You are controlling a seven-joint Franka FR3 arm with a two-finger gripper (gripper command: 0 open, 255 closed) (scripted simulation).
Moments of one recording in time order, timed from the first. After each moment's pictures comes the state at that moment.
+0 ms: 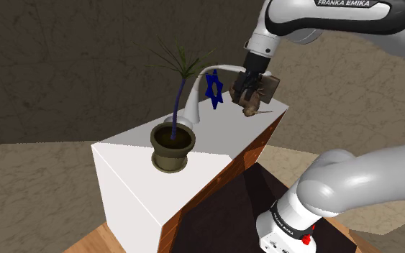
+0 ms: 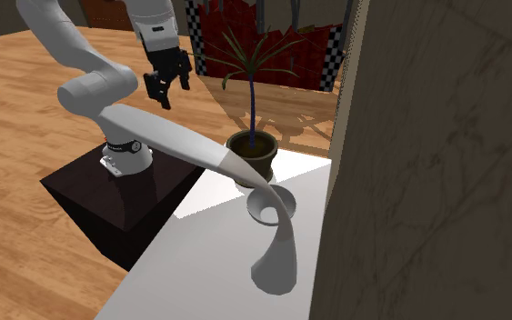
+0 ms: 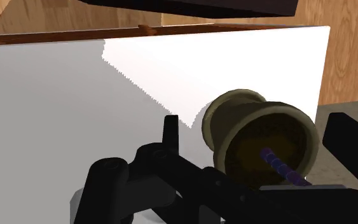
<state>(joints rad) 0.00 -0.60 -0.09 -2.36 0.09 1.67 -0.21</state>
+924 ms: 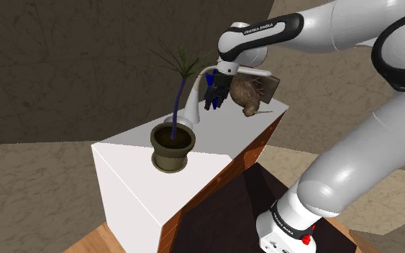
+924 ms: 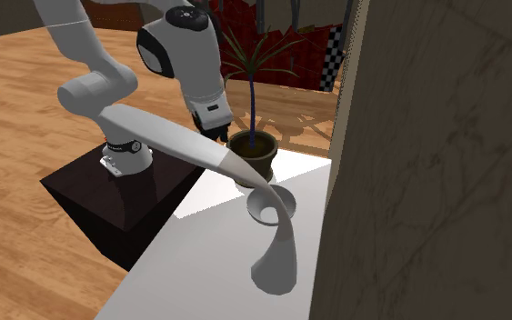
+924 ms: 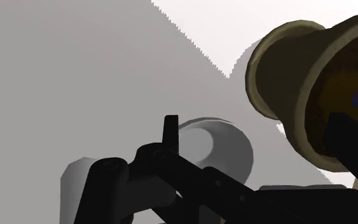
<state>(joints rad) 0.01 -0.11 -0.15 -2.23 0.16 2.02 -0.35</state>
